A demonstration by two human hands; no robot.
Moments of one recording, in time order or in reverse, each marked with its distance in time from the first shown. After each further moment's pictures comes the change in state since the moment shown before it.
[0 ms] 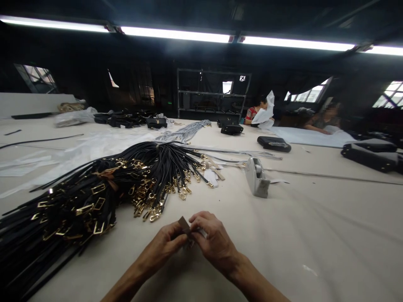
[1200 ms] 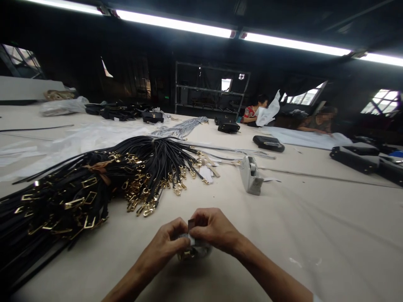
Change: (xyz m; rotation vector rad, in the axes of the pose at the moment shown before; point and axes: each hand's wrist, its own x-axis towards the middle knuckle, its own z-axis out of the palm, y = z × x) left_hand -0.002 0.004 0.026 -0.015 0.128 -0.119; right_hand 0.011 -0.011 -0.030 0.427 -0.214 0.496
